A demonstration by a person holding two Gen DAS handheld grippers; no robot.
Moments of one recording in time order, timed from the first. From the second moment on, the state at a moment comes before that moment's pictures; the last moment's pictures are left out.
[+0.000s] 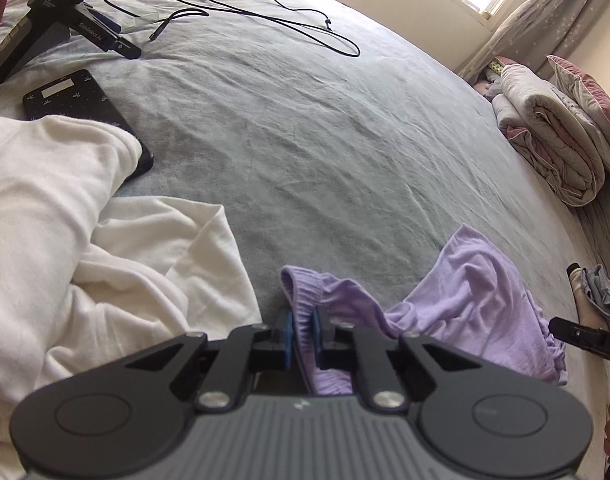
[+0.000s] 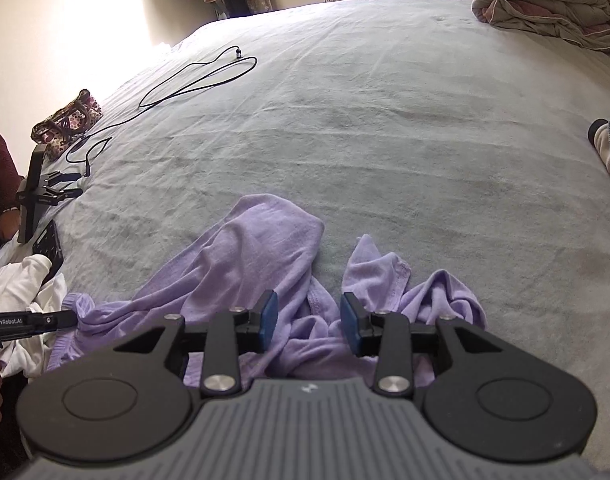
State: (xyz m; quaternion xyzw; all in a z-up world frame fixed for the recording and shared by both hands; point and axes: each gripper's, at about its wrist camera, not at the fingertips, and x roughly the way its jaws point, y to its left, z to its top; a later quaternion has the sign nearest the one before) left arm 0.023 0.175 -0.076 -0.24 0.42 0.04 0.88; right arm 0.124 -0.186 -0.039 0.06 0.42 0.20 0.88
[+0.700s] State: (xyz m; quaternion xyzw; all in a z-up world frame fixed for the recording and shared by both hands) left arm 0.004 0.181 -0.072 -0.22 0.39 0.07 0.89; right arm 0.150 -0.176 -0.050 0.08 0.44 0.21 0.87
